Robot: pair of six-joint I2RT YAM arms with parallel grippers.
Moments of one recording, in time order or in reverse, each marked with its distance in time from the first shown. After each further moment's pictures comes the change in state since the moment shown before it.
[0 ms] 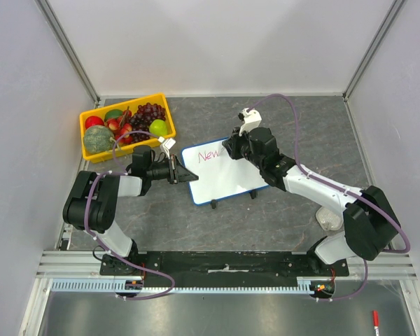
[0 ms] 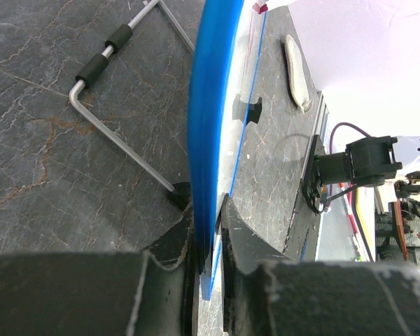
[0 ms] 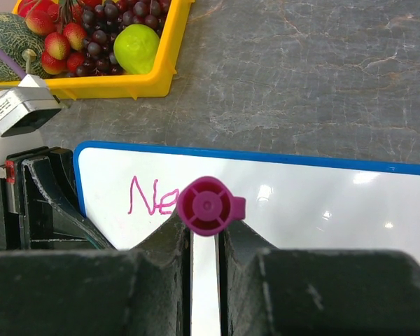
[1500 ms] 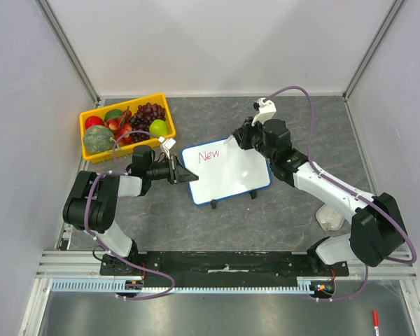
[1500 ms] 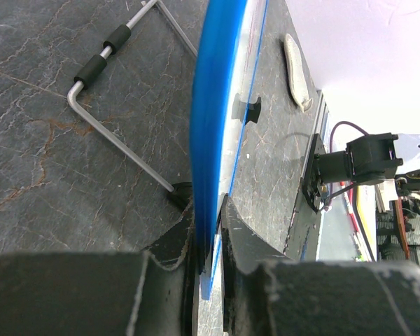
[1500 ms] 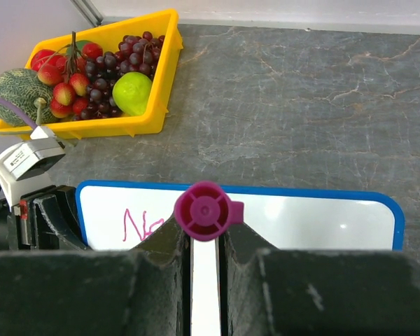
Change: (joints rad) left arm 0.000 0.000 0.000 0.003 0.004 0.005; right arm -0.089 -0.060 0.030 -0.021 -0.047 0.025
